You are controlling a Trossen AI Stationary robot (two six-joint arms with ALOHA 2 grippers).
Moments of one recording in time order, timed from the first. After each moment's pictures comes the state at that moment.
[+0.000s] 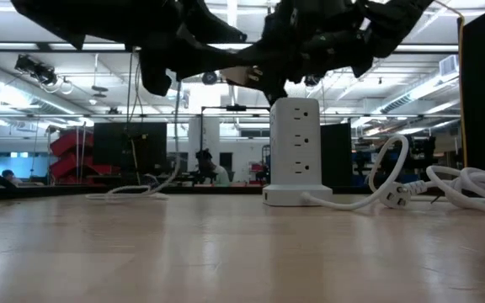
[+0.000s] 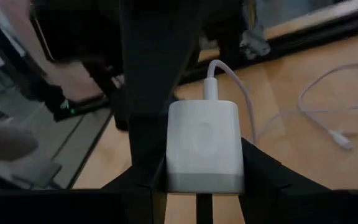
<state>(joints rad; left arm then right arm) -0.16 1.38 0.65 0.59 -0.31 0.97 -0.11 1.65 0.92 0.45 -0.37 0.28</state>
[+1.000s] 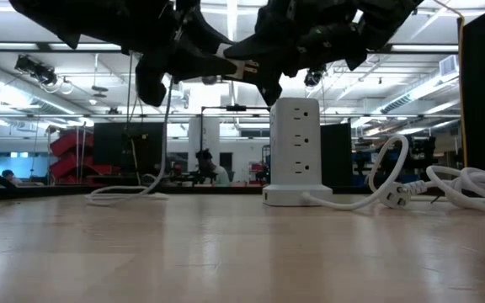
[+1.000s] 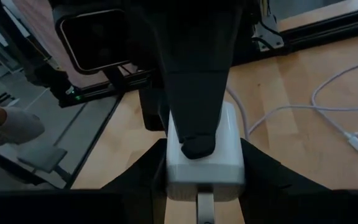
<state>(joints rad) -0.17 1.37 0.65 0.53 -0.34 1.05 -0.11 1.65 0.96 0.39 -0.42 0.24</state>
